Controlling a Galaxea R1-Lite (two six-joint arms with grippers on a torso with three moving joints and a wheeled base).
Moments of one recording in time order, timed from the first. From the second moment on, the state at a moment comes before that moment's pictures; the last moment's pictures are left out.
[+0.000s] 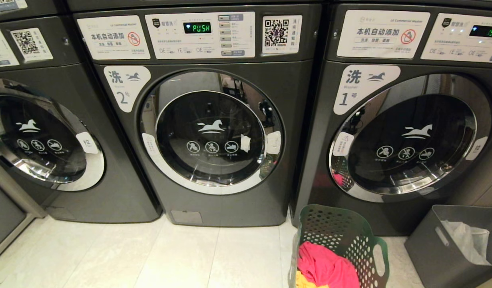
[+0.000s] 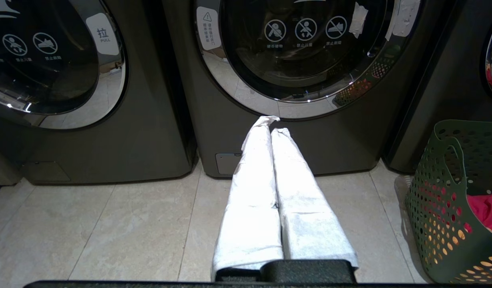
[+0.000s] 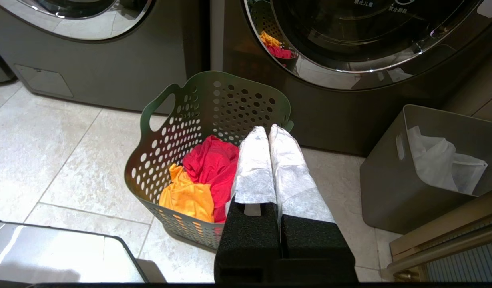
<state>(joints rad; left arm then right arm) 0.00 0.00 0.00 -0.09 -0.03 0.08 0.01 0.00 -0.08 0.20 0.04 -0.11</state>
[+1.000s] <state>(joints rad) 0.00 0.00 0.00 -0.09 -0.03 0.09 0.01 0.00 -0.08 0.20 0.04 -0.11</state>
